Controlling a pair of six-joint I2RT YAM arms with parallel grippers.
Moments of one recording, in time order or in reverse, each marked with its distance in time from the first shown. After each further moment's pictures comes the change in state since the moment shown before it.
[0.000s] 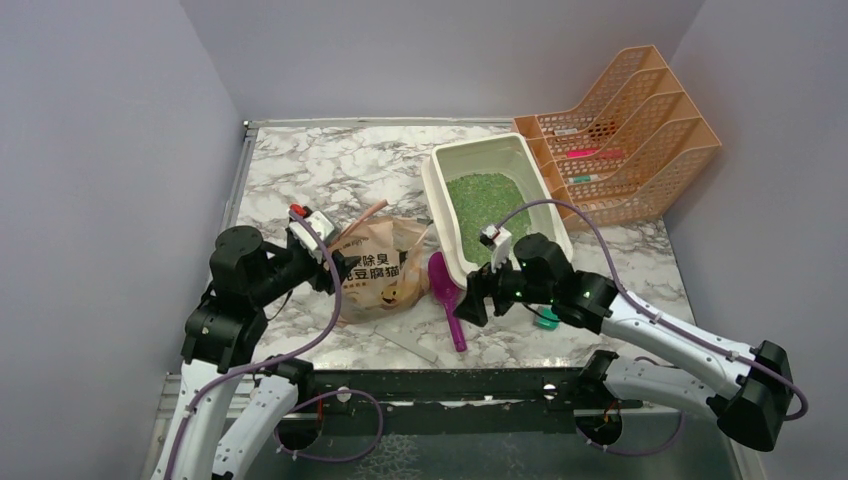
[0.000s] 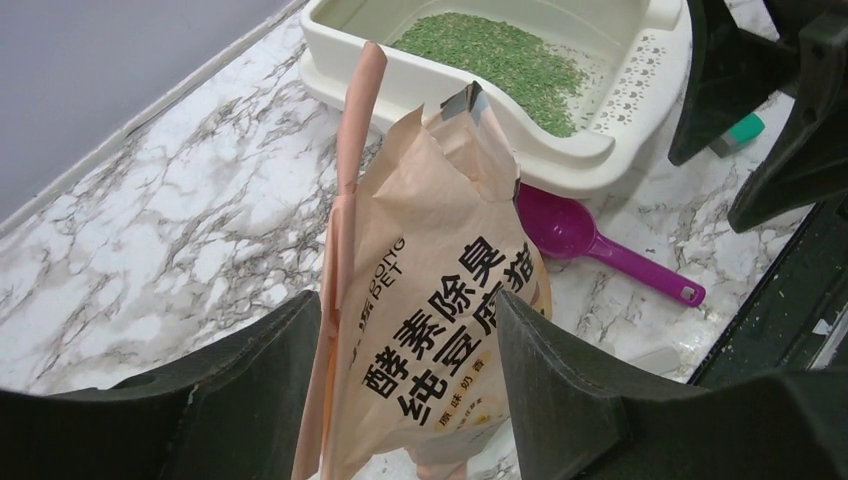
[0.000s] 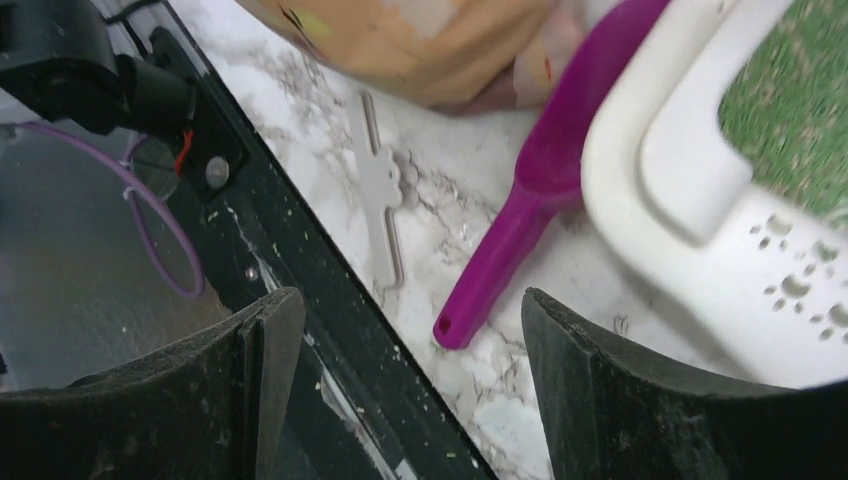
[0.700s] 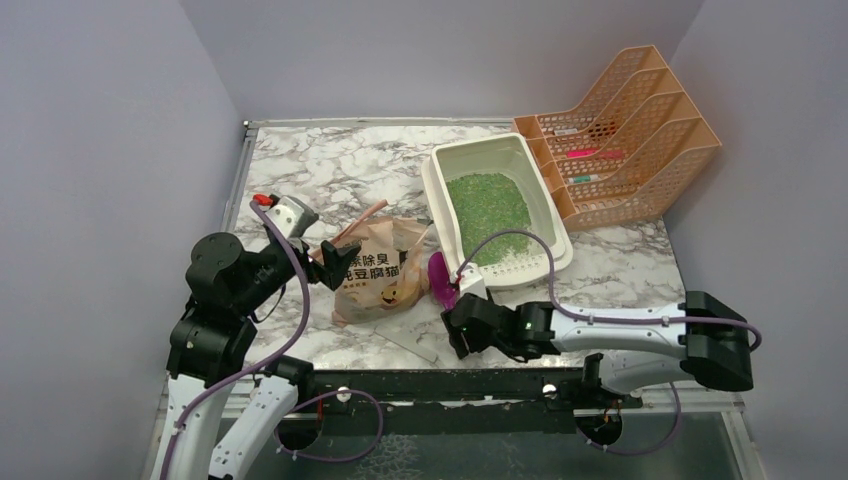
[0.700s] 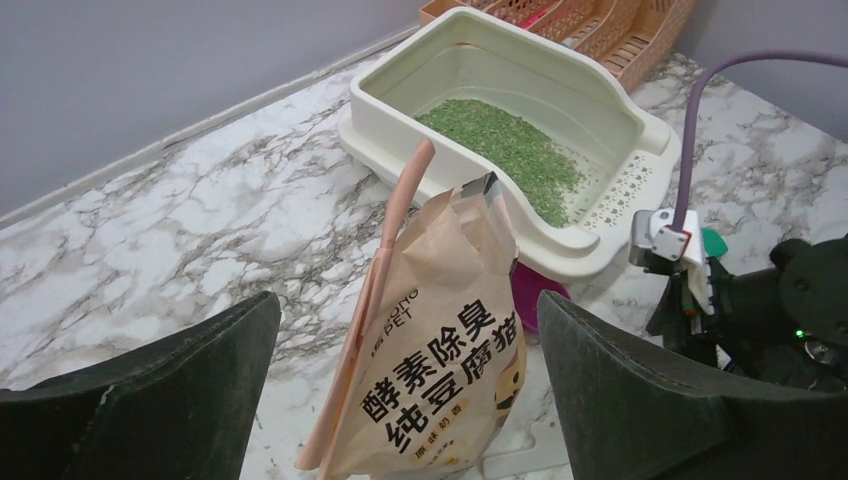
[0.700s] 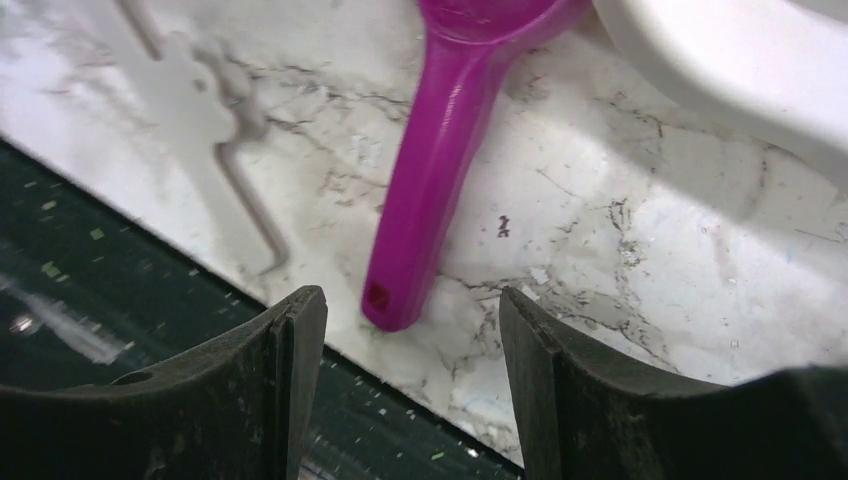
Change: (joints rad) left arm 0.000 -0.019 0.088 0.055 -0.098 -0.215; right arm 0.415 0.252 -0.030 -0.077 0.590 0.294
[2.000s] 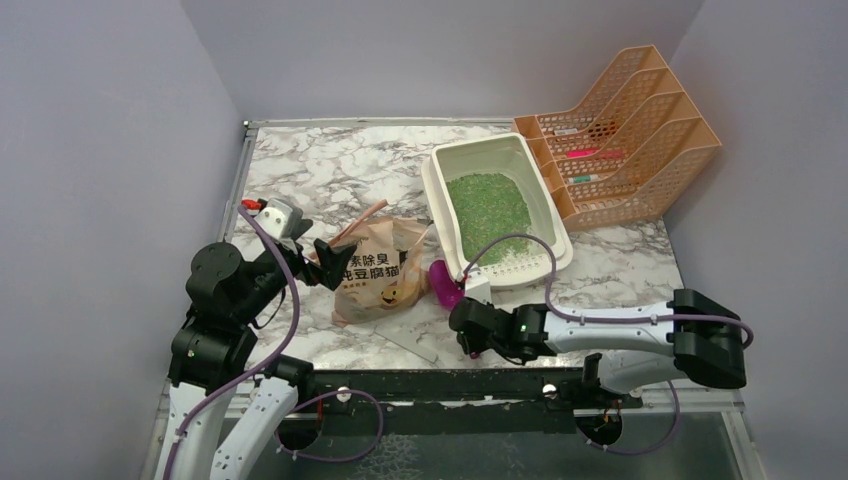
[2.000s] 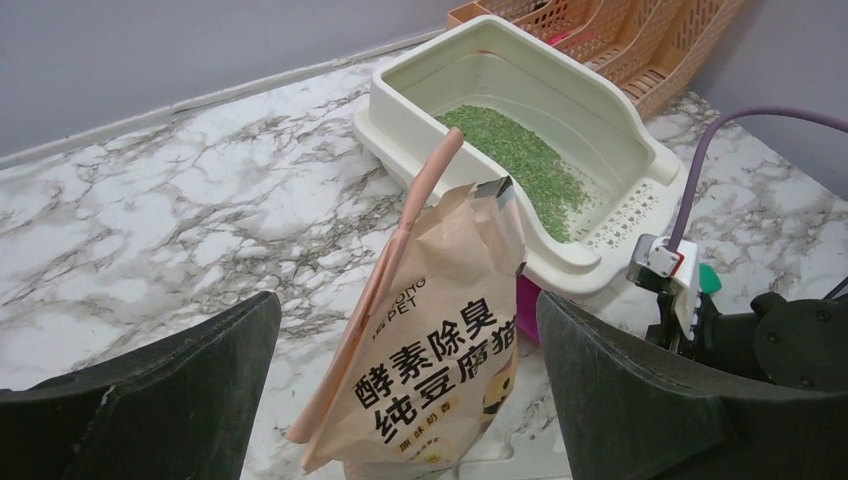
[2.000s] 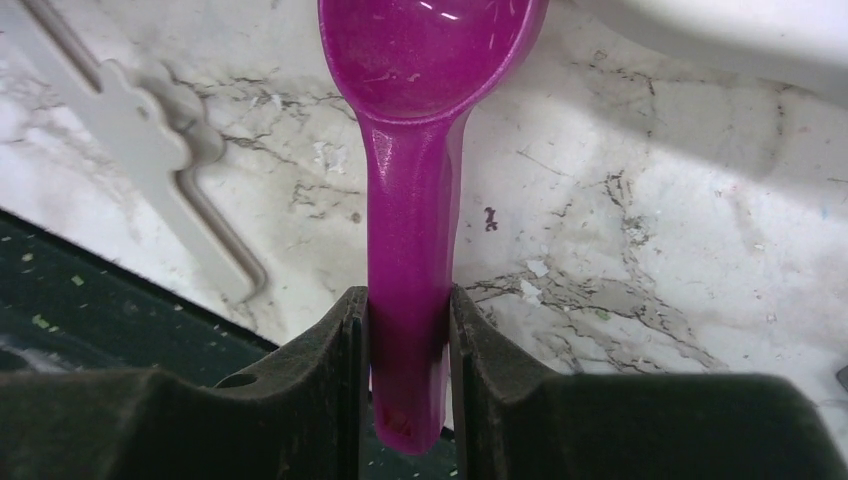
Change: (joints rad) left arm 0.000 -0.055 -0.050 0.015 -0.088 -0.117; right arm 0.004 0.100 -0.025 0.024 0.083 0.163
